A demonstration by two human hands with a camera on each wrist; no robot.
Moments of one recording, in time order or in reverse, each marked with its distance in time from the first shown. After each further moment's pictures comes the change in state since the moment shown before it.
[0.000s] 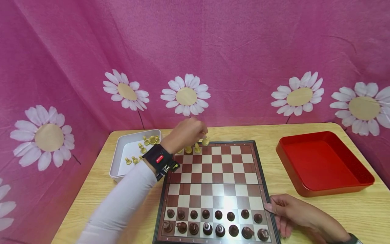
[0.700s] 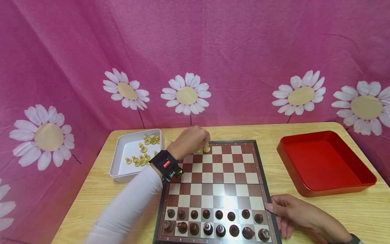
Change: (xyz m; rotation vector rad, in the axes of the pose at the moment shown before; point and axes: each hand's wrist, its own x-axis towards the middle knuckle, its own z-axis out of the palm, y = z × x) left_hand 0.001 -0.004 0.037 0.061 -0.016 0.025; right_hand 0.001 0.002 -0.002 0.005 0.027 0.032
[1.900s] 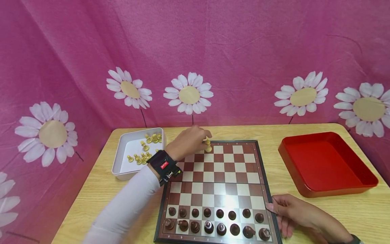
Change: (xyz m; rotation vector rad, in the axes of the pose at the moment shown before) left_hand -0.011 0.001 -0.007 -0.029 -0.045 -0.051; right_hand 0.001 0.000 0.000 0.010 -0.001 0.001
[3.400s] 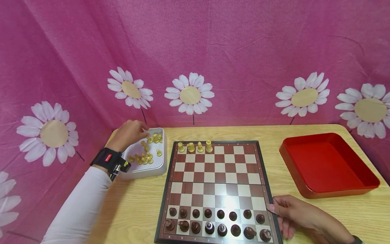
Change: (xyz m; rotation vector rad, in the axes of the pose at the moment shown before) left_hand -0.100 -0.158 -0.045 -0.054 0.039 -0.503; right_hand 0.000 -0.001 -0.001 -0.012 -0.041 -0.010
